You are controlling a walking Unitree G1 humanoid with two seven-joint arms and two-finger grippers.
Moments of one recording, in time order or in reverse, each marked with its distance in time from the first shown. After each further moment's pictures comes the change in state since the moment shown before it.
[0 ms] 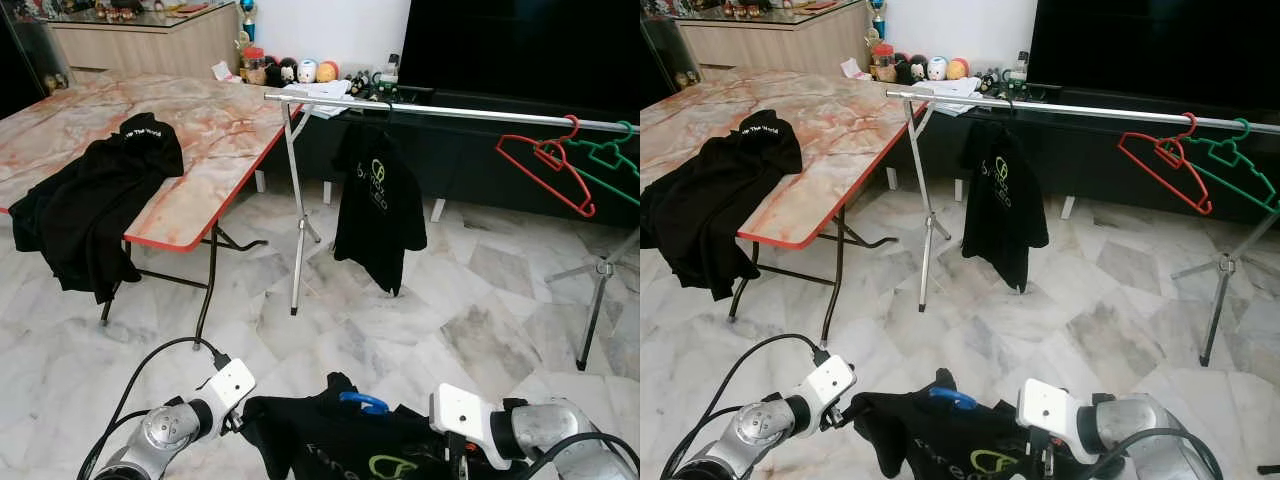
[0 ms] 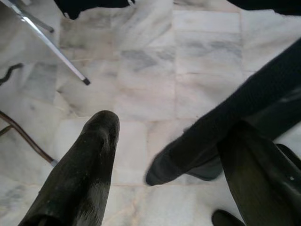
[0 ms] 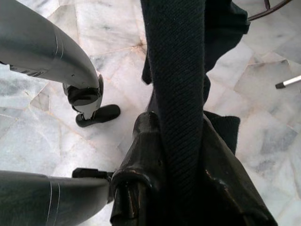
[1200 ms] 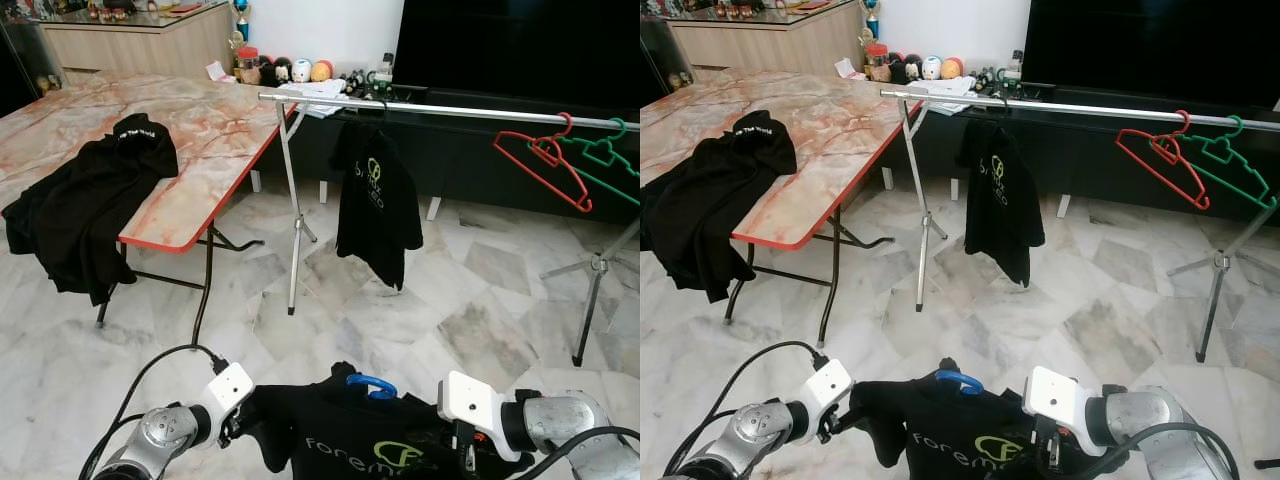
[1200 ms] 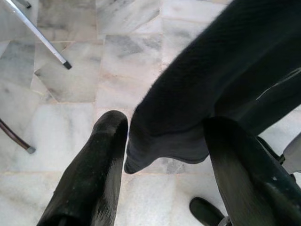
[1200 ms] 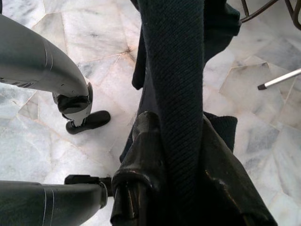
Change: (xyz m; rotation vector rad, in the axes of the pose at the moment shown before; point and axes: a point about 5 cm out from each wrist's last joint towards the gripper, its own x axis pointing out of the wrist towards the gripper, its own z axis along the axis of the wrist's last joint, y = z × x) left arm 0.002 0.002 -0.004 -0.085 0.061 -0.030; right arm -0.014 -0.003 0.016 -0.003 -0.025 -0.059
